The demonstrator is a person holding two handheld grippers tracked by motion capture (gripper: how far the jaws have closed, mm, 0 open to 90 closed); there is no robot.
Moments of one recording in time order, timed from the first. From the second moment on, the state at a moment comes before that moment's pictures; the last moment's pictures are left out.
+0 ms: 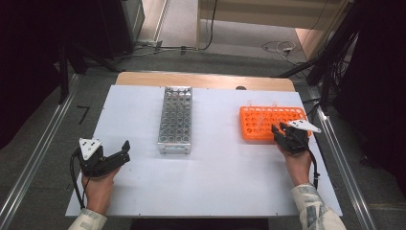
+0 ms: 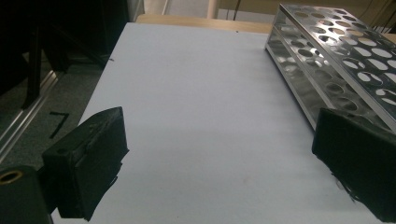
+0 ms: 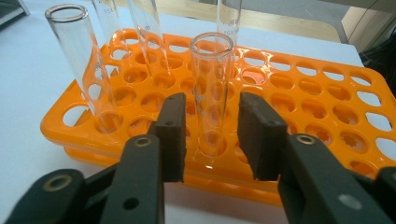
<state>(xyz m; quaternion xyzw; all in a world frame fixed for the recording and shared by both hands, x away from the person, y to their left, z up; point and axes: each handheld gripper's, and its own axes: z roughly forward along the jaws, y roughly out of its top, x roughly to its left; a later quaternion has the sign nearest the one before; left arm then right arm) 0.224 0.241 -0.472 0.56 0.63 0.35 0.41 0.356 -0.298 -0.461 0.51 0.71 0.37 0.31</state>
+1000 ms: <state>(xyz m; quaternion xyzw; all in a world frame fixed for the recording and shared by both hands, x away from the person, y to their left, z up) 0.223 0.239 -0.472 0.56 0.62 0.35 0.41 0.339 -0.301 -0.429 0.50 0.69 0.41 0.34</state>
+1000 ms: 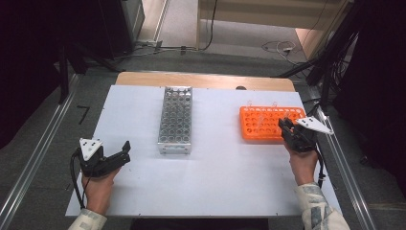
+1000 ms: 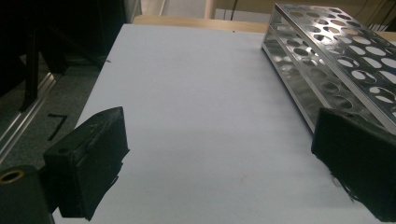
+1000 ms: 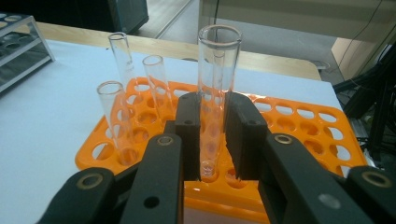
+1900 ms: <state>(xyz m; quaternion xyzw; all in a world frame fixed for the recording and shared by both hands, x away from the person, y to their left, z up) 0.217 0.202 -0.465 0.61 0.58 0.32 0.44 0.297 -0.268 -0.427 0.44 0.74 0.43 0.28</state>
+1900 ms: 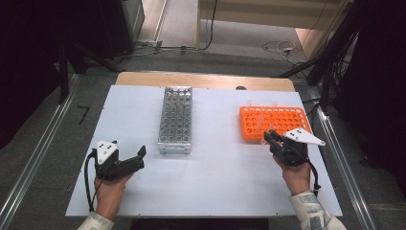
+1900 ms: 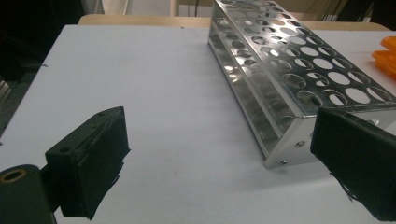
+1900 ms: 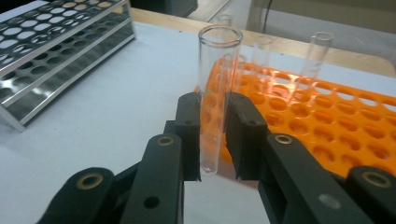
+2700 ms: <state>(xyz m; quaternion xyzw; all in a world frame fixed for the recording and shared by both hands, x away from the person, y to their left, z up) 0.216 0.151 -0.452 0.65 0.52 0.29 0.48 0.282 -0.175 -0.449 0.35 0.80 0.44 0.21</state>
